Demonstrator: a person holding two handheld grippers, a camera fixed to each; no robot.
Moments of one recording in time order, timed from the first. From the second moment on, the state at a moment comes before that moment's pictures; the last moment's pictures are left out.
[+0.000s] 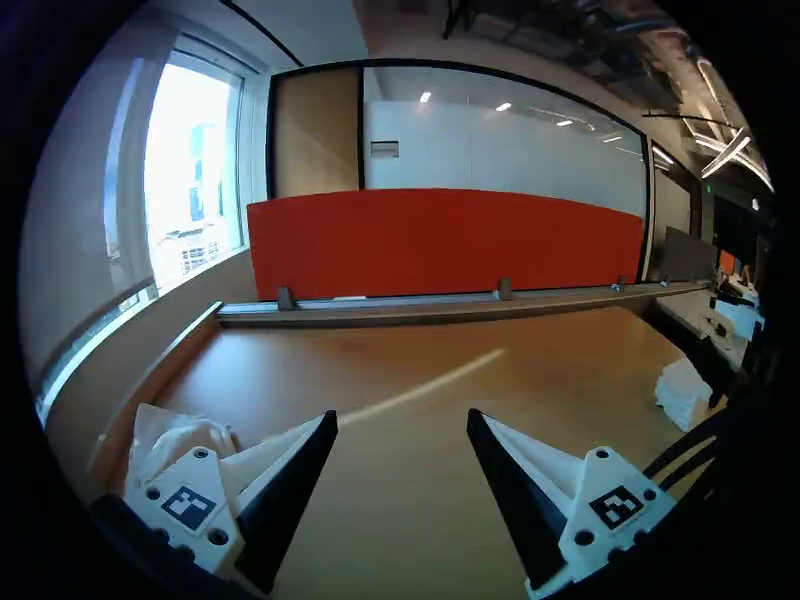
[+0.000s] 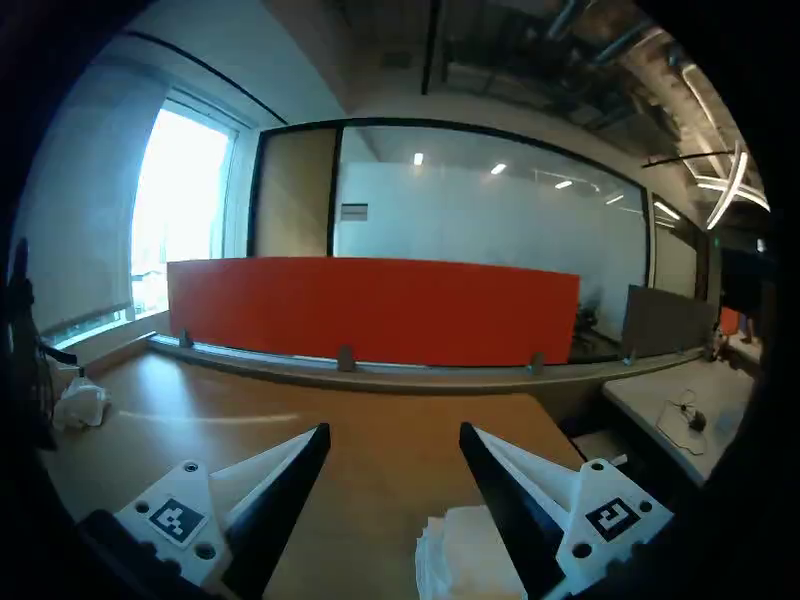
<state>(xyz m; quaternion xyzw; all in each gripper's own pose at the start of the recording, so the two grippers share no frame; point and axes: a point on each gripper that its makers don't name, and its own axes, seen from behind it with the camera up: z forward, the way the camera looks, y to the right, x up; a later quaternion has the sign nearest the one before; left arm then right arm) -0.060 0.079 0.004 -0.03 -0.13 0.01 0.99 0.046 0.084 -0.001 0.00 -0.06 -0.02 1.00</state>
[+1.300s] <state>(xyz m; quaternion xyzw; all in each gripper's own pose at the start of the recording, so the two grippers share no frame) -0.031 0.044 0.021 0.00 -0.03 0.00 1.00 0.066 -0.007 0.009 0.01 -0.03 -0.01 1.00</state>
